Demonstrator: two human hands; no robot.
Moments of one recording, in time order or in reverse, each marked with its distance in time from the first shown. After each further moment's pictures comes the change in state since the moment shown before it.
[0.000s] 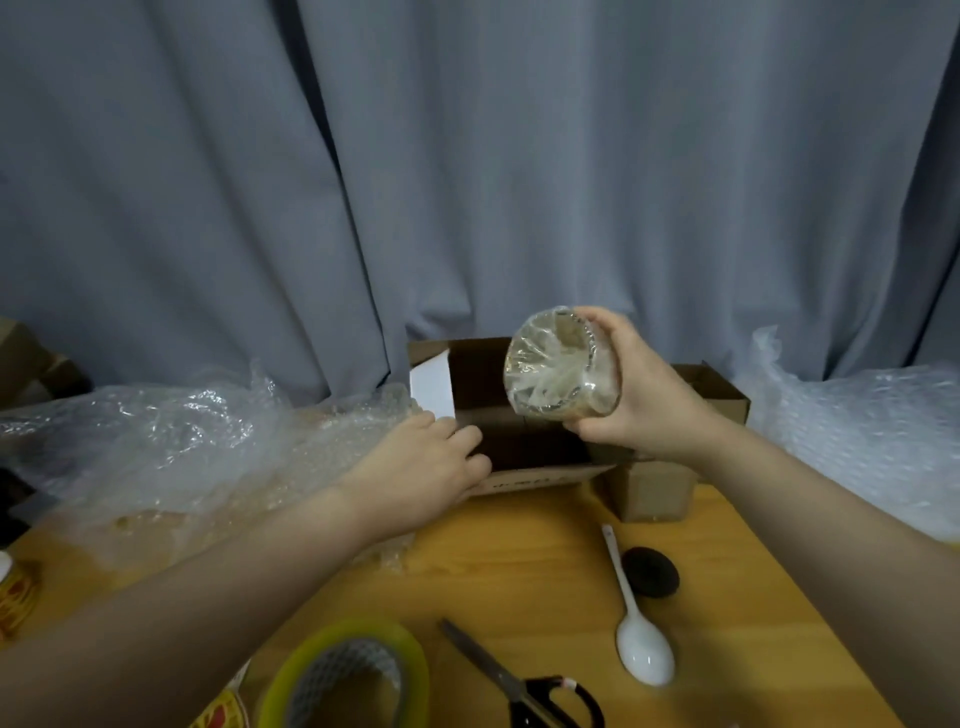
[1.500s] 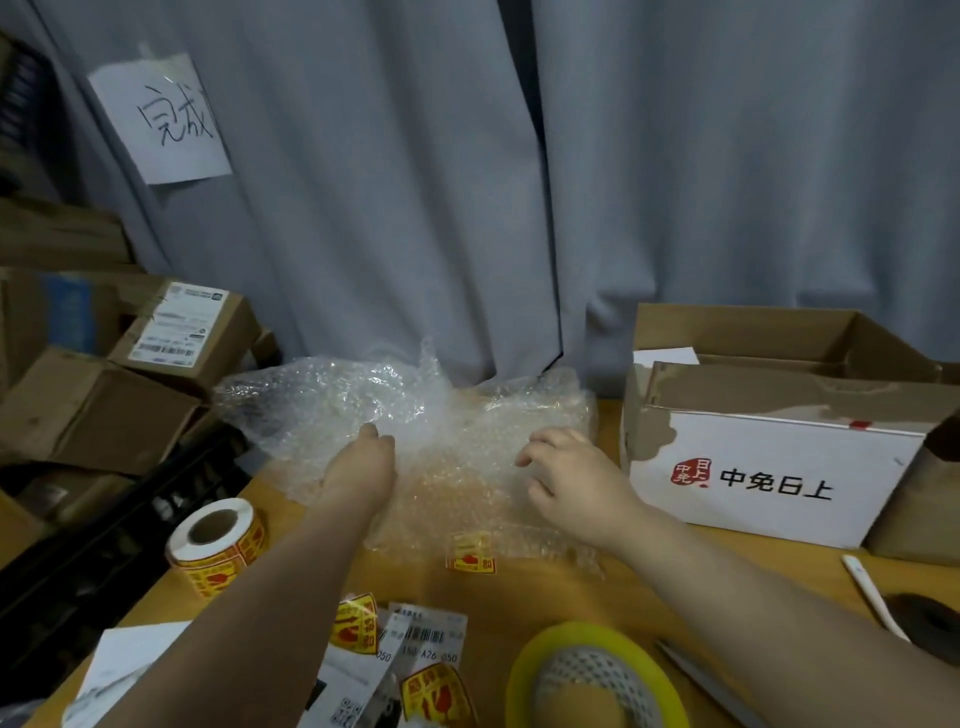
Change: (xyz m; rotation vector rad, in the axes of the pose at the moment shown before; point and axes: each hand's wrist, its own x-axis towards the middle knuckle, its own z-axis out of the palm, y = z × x) left_hand -0.193 -0.138 0.128 -0.243 -0.515 -1.144; right_hand 0.058 -0.088 0.239 -0.250 -0.255 -0.098
